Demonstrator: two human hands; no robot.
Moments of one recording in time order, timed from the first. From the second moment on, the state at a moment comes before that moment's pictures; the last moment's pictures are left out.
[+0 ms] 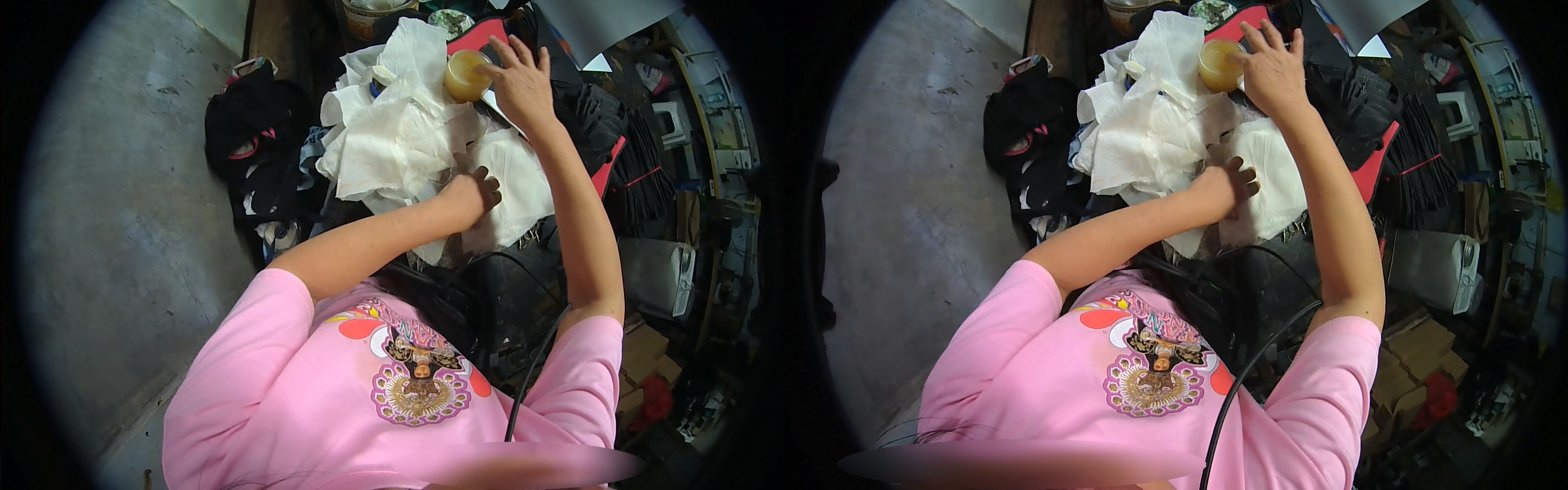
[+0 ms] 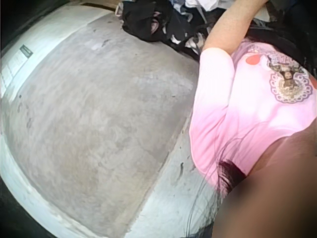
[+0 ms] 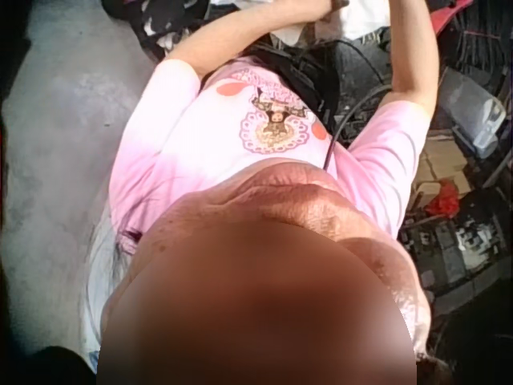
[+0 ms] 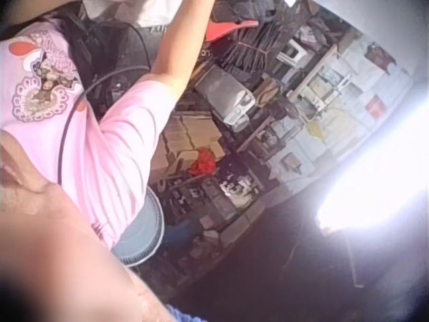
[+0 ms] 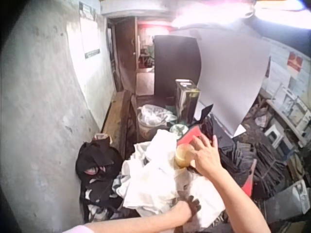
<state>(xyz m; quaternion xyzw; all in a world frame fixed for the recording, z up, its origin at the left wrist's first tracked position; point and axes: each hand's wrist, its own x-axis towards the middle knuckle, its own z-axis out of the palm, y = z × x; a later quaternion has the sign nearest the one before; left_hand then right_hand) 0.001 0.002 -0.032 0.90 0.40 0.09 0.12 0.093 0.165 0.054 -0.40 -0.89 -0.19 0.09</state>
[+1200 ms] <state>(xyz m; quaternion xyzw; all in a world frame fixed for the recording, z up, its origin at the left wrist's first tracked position) 0.001 0.008 0.003 0.91 0.40 -0.04 0.13 0.233 -0.026 -0.090 -0.67 -0.69 0.07 0.27</state>
